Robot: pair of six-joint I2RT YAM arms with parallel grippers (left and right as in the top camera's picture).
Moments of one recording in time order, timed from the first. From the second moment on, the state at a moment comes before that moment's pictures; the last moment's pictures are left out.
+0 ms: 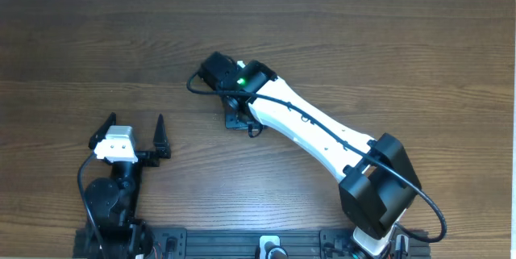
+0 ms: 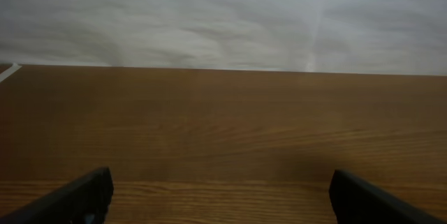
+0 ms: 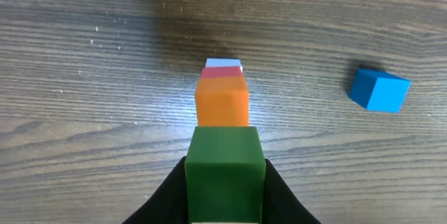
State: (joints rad) left arm -0.03 0.01 0.01 -0.07 0.00 -0.04; right arm 0.80 1.88 1.56 -1.15 0.11 0.75
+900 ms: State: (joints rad) left arm -0.03 0.01 0.01 -0.07 0.00 -0.04; right arm 0.78 1.89 1.52 -1.10 0.08 0.75
